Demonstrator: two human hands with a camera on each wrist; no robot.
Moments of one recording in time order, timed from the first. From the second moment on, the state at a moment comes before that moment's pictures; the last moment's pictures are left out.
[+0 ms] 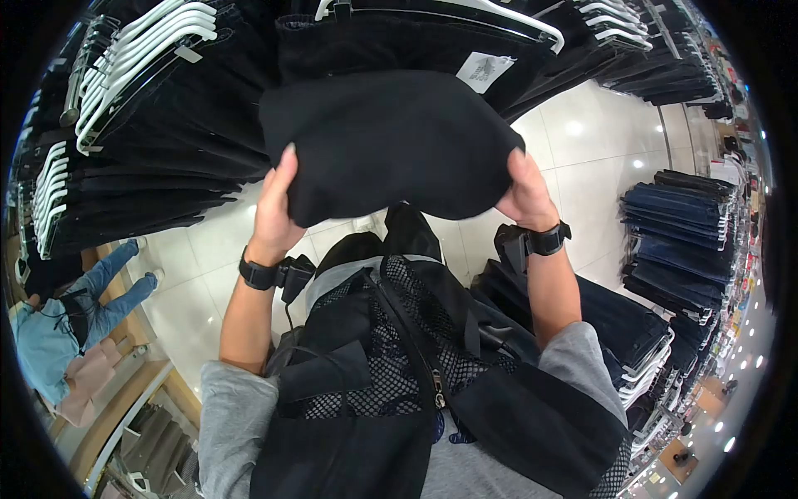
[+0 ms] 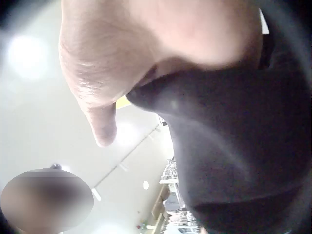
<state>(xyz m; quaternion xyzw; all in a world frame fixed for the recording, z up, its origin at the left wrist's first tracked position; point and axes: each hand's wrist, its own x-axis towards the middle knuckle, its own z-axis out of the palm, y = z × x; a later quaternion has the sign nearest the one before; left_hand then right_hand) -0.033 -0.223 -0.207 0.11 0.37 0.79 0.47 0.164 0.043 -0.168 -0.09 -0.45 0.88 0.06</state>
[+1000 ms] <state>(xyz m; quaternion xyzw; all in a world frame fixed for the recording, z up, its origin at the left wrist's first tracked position) -0.016 -0.273 -0.217 0.16 0.36 0.74 0.54 0.179 0.024 -0.184 -0.02 -0.30 0.95 -0.01</state>
